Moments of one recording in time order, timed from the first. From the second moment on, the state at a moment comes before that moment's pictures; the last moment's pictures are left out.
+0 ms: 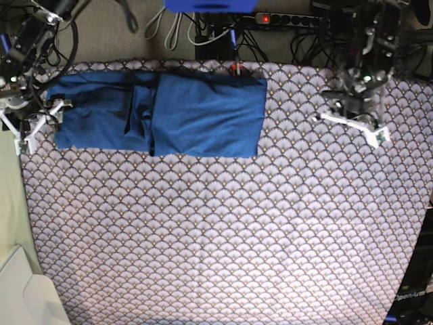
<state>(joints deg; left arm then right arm) 19.1 -24.1 2.8 111.3 -29.0 38.8 46.6 -8.0 5.4 41.1 100.2 -0.6 39.9 -51.4</state>
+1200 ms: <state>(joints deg) 23.0 -19.5 -27.3 111.7 -29.4 28.9 55.4 -9.6 -3.0 41.3 97.6 -0.7 39.8 -52.1</state>
